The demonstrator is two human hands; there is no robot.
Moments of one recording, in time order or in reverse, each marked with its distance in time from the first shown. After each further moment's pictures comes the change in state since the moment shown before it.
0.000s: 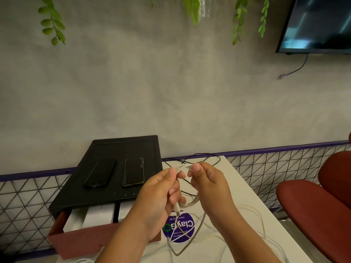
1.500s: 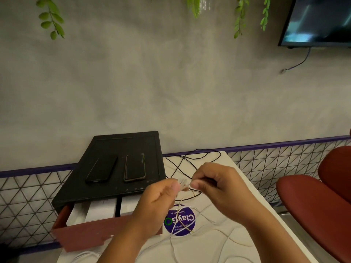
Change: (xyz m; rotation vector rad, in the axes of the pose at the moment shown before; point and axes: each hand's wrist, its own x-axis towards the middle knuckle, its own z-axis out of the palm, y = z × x) left_hand -0.003 -0.024 -0.037 0.668 -0.154 0.283; right_hand -0.007 -0.014 -0.037 -0.423 -0.329 -0.347
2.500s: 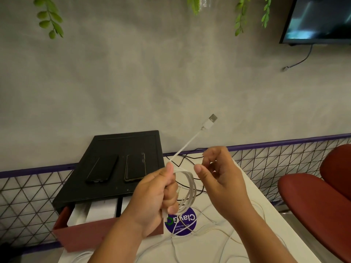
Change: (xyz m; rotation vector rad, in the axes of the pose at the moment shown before) left_hand 0.005 0.047 0.004 -0.620 0.135 -0.318; right_hand 0.004 -0.001 0.019 0.180 0.369 0.103
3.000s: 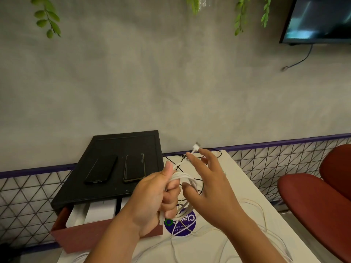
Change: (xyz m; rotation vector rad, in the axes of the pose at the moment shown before) left_hand 0.002 0.004 -0.002 0.083 -0.127 -0.071; right_hand -0.004 0.013 0.013 -0.359 -0.199 0.021
